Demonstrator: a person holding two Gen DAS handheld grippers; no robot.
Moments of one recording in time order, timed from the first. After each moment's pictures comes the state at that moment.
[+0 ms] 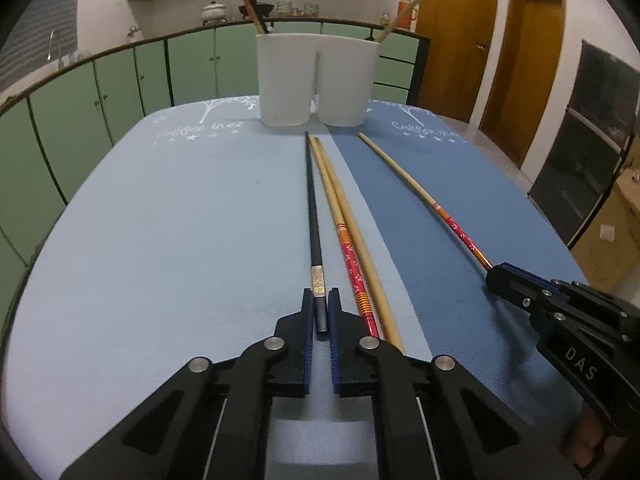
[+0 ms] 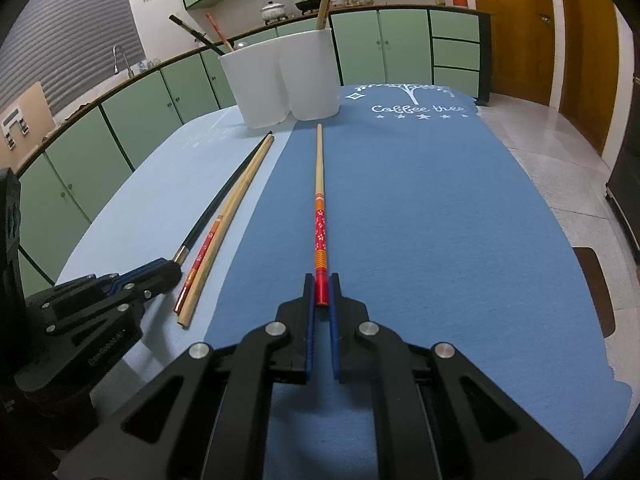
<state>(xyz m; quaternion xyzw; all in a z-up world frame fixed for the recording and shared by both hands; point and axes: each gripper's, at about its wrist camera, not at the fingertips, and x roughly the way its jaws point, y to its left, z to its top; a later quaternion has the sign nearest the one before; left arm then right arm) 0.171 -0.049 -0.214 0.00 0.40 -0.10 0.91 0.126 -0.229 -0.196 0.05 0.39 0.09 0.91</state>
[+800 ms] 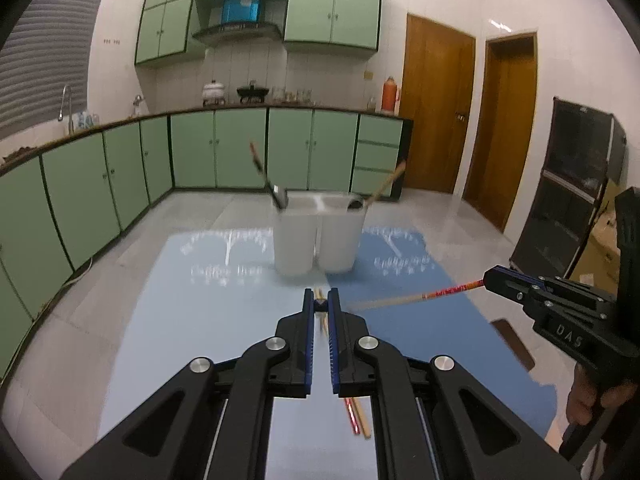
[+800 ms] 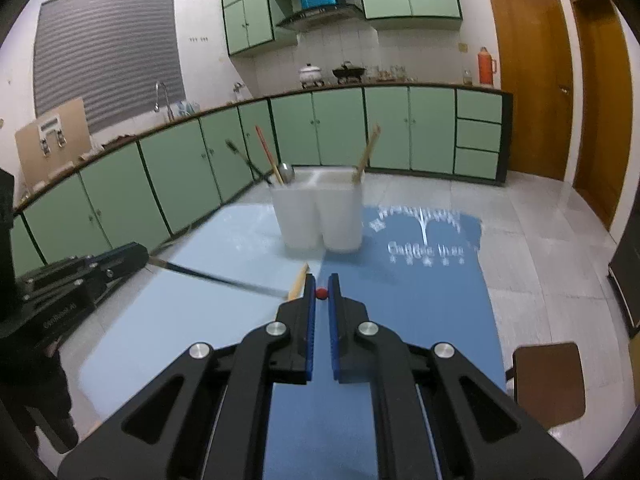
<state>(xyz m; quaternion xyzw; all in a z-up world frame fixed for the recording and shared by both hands) 0.155 -0.020 -0.058 -0.01 0.26 -0.13 0.96 0.129 -0.236 -0.042 0.02 0.28 0.15 0.95</state>
